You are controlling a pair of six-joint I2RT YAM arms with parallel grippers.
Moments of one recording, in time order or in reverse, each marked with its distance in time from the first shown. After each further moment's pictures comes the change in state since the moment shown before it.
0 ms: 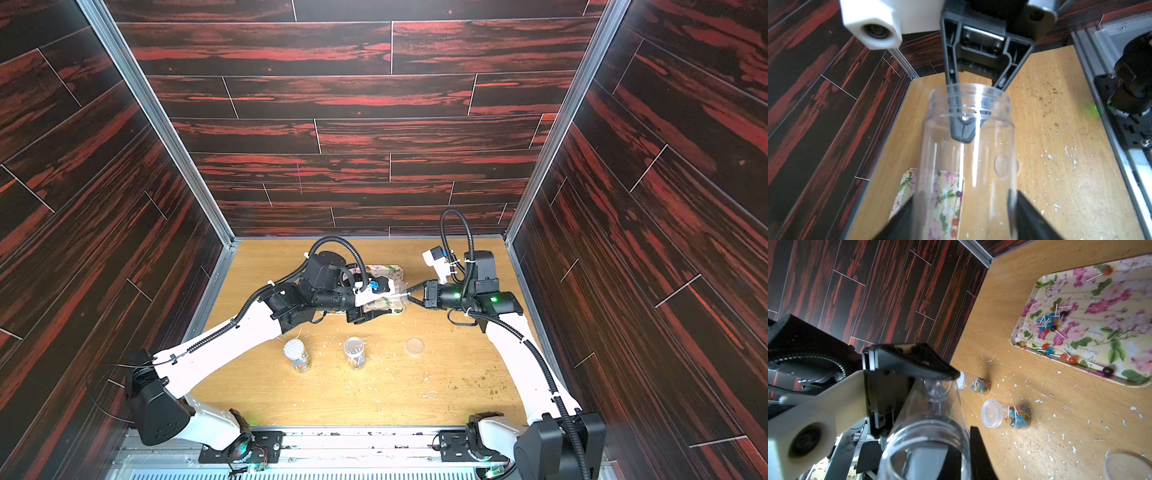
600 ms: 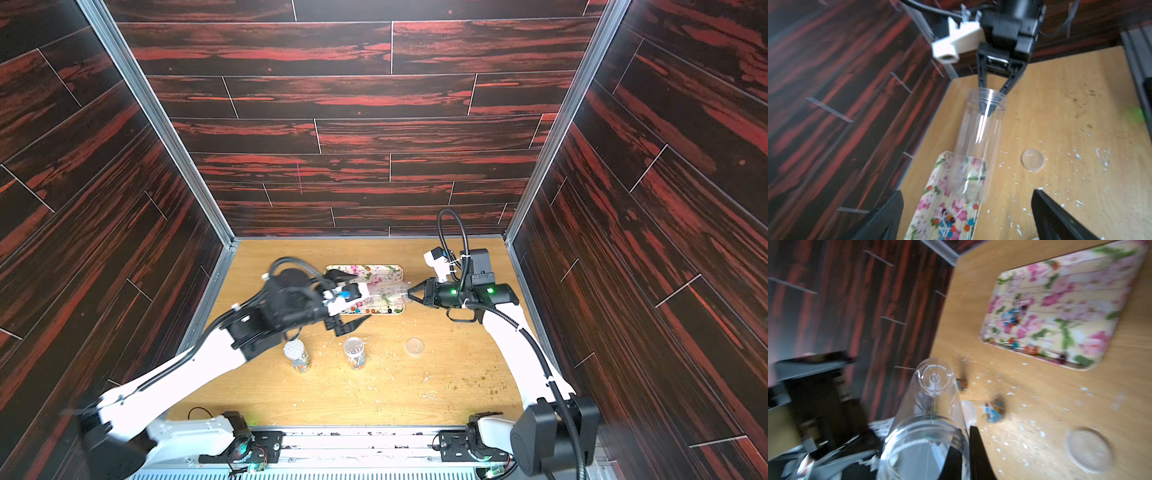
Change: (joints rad) left arm -0.003 -0.358 -0.275 0.138 -0.236 -0.058; right arm -0.008 0.104 0.100 -0.171 0.237 -0.080
